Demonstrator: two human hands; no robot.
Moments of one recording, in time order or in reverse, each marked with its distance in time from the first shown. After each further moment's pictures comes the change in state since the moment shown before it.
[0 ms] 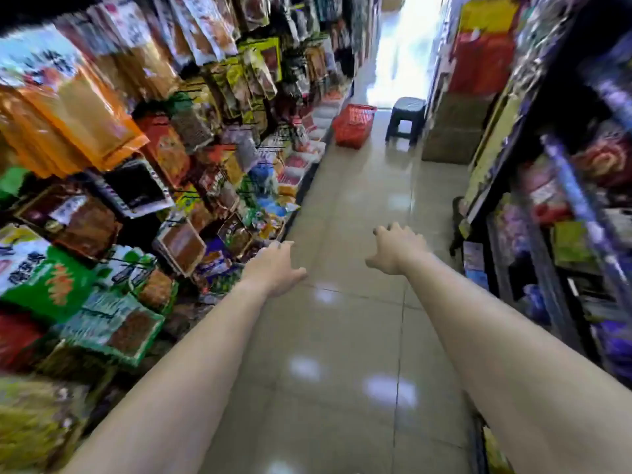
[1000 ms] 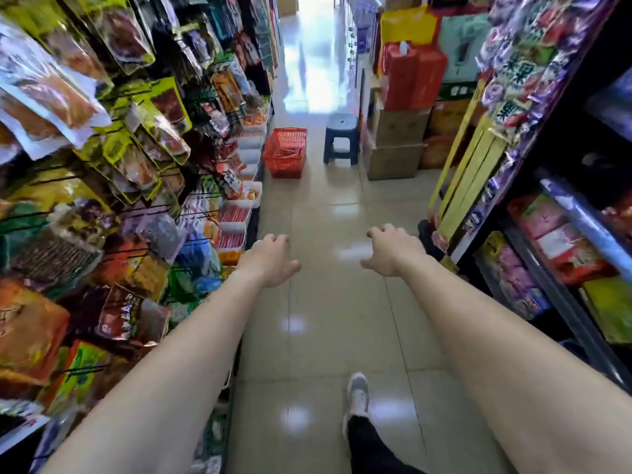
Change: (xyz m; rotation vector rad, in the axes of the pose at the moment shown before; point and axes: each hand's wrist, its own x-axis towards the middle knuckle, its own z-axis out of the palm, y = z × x) left_hand 0.529 0.016 -0.117 0.091 -0.098 0.262; right_hand 0.425 0.020 -0.120 0.063 -0.004 0.246
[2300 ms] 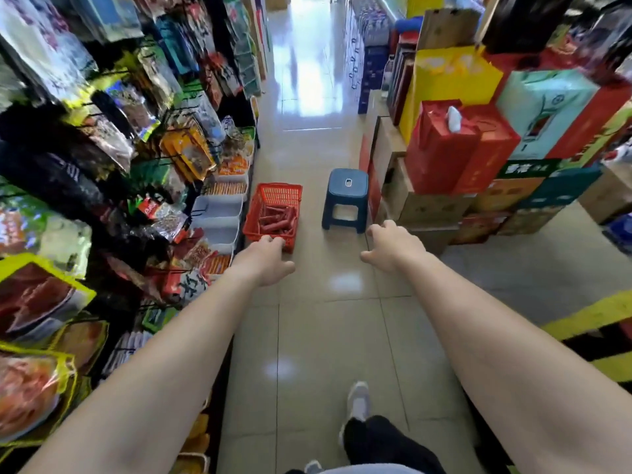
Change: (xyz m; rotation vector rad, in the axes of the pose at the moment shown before) left_hand 0.821 -0.034 -0.243 -0.025 -0.094 0.047; right_hand 0.811 0.019 -0.268 0.053 0.006 0.050
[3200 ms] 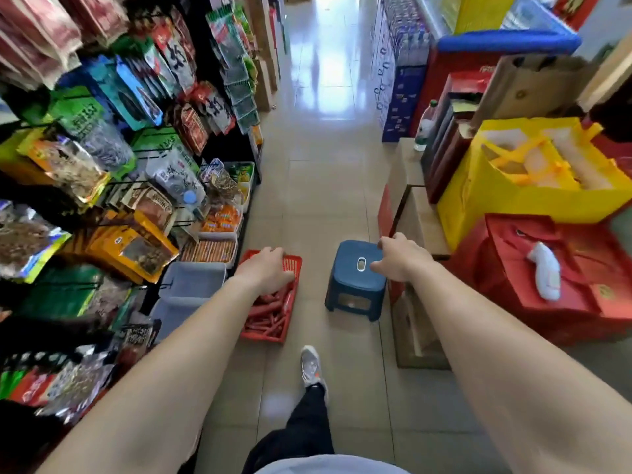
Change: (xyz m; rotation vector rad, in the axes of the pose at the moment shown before) left_hand 0.600 0.026 -0.184 -0.085 -0.065 -0.105; right_hand 0.631 0.067 -0.166 0.020 -0.141 0.022
